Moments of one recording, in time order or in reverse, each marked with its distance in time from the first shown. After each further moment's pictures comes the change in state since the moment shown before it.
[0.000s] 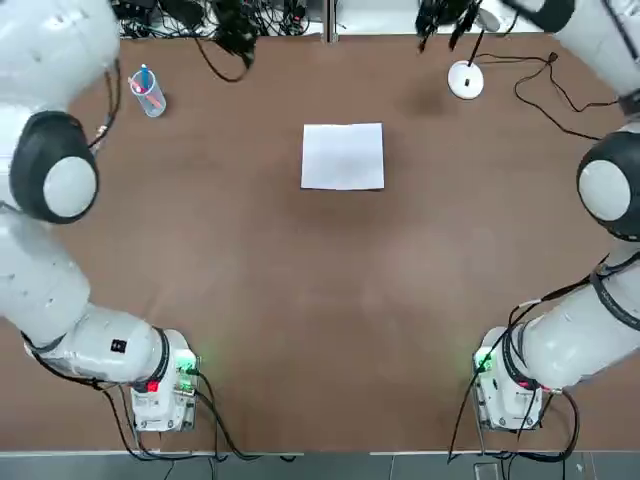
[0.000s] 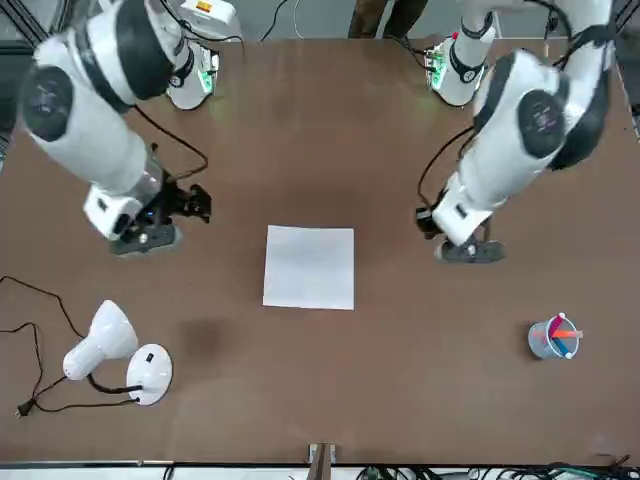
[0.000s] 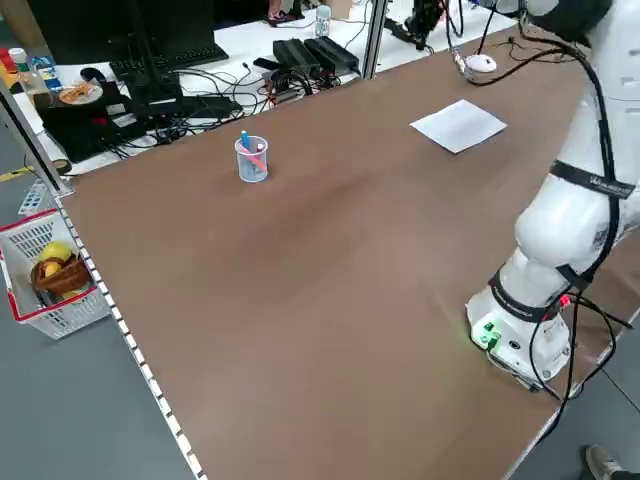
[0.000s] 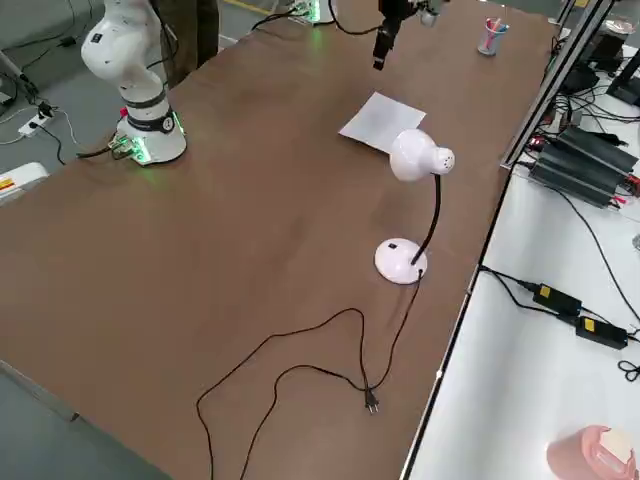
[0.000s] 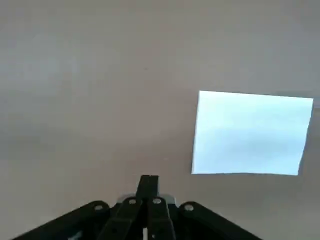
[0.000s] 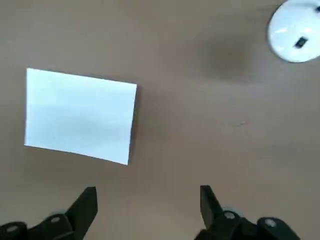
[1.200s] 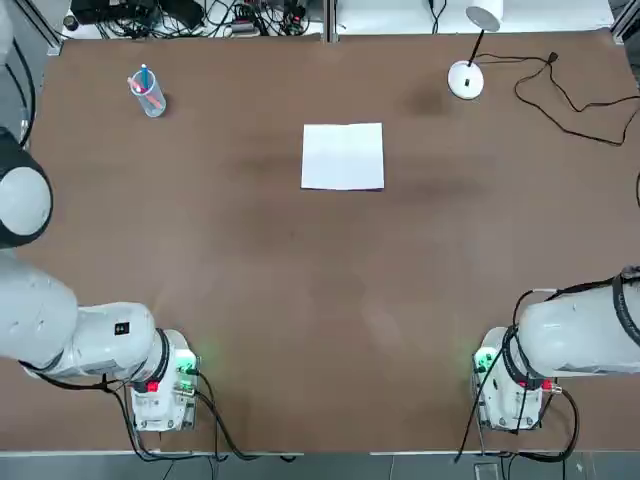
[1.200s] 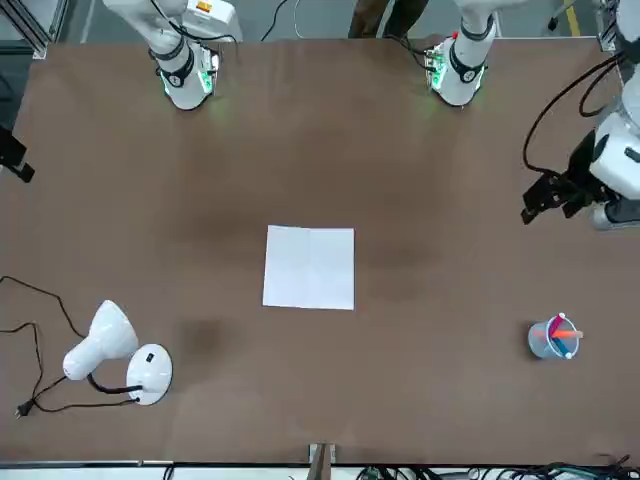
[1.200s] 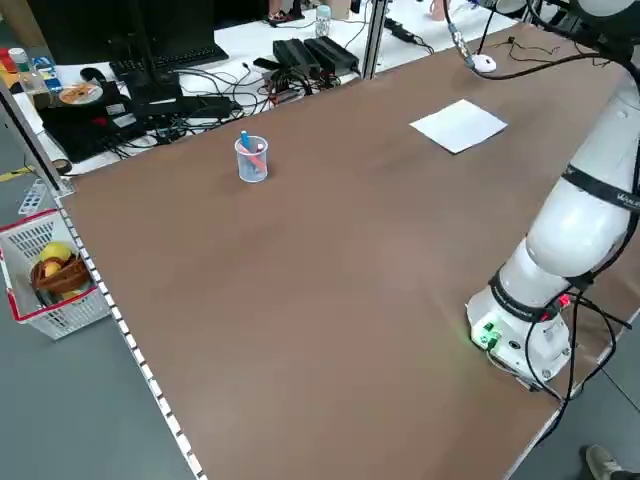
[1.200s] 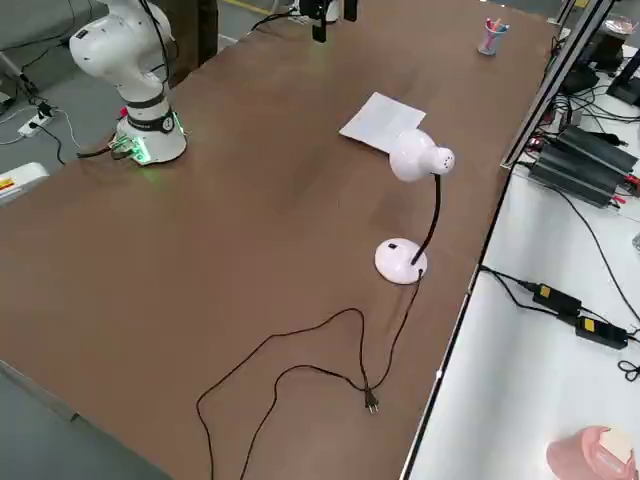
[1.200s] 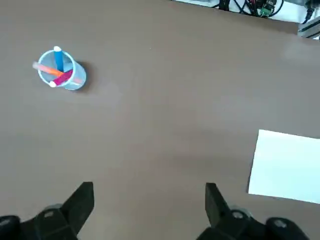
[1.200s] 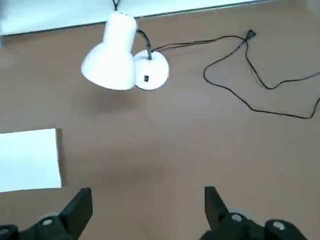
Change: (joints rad) left arm 0.312 -0.259 0.041 0.006 0.000 -0.163 0.227; right arm -0.404 -0.197 -0.010 0.226 -0.061 -0.248 -0.151
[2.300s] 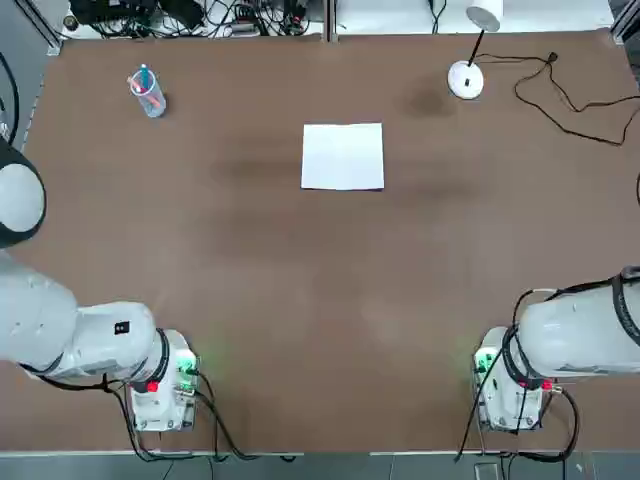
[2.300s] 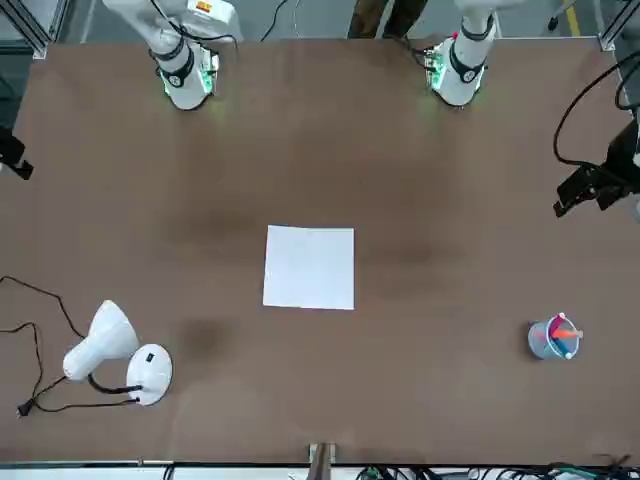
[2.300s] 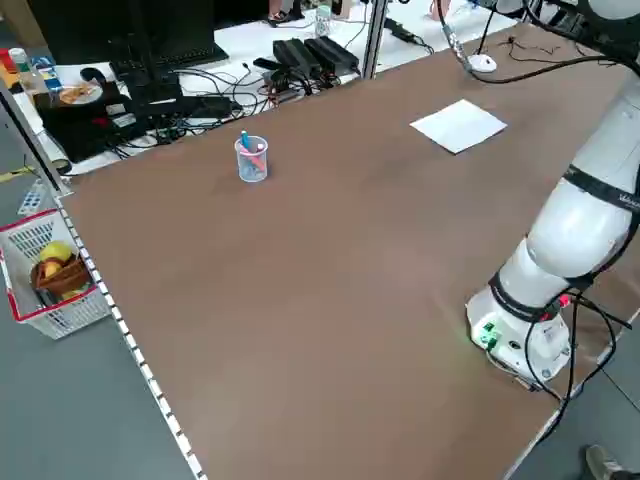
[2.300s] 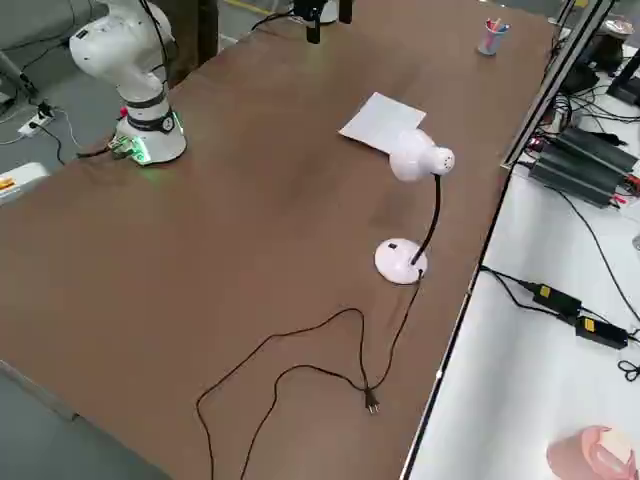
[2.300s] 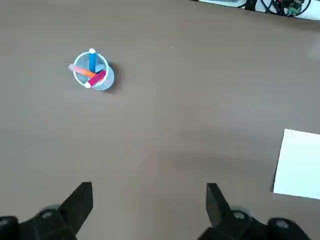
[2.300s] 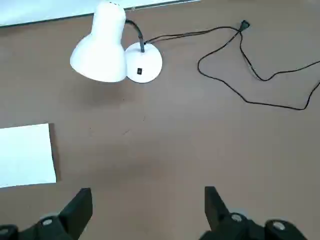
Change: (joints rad) left arm 0.015 -0.031 0.092 0.000 0.030 -0.040 0.116; right arm -0.007 -0.003 -0.011 0.002 -0.046 -0.048 -0.003
